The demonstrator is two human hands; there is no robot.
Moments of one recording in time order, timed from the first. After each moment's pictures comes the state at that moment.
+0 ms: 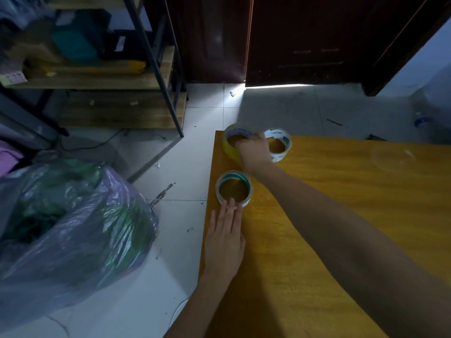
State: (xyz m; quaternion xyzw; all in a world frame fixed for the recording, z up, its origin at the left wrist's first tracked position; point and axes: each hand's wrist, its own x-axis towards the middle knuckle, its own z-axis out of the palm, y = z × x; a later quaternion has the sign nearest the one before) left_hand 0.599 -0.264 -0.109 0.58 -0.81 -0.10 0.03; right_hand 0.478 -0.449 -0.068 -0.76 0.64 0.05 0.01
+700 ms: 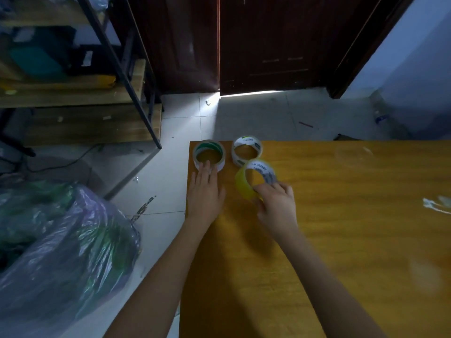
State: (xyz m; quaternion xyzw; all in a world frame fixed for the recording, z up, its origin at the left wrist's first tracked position) left_hand 0.573 -0.374 -0.084 0.59 -0.79 -0.16 0.10; right_hand 0.420 -0.304 -0.046 -0.65 0.74 -0.15 0.05
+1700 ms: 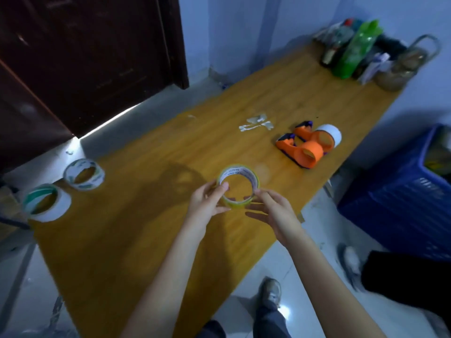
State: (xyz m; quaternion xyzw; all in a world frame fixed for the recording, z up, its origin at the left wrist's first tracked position) left_hand 0.366 -0.159 0.003 0.38 -0.49 -0.78 0.10; right_hand 0.283 -0.020 0.004 0.02 0.67 -0.64 0.38
